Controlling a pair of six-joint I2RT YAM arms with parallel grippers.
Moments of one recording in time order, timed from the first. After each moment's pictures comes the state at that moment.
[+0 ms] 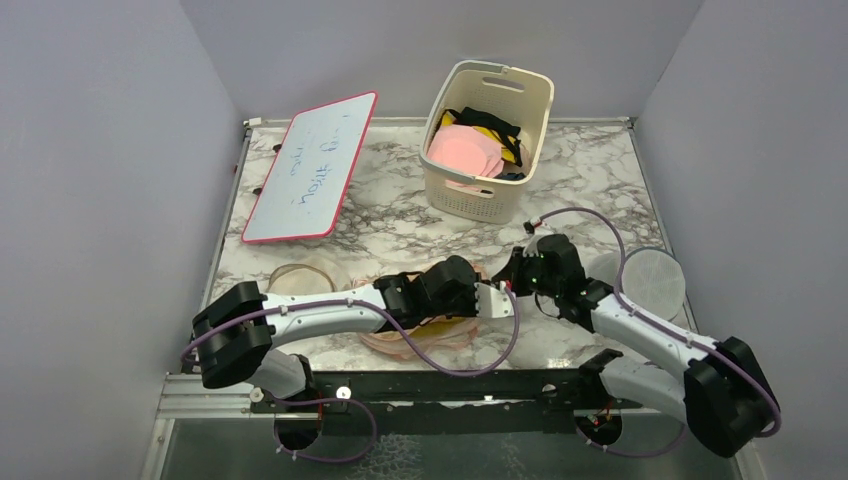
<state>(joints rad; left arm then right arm) -1.18 1.44 0.89 -0.07 -0.03 0.53 0.54 1.01 0.42 0.00 -0.14 0.51</state>
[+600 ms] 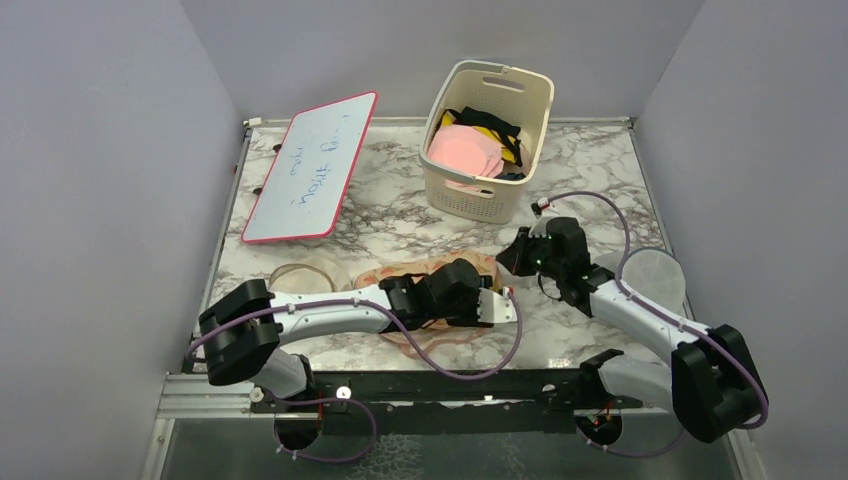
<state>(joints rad) -1.20 1.45 0.89 -0.10 0.01 0.53 0.41 1.17 0.49 0.11 -0.19 0.43</state>
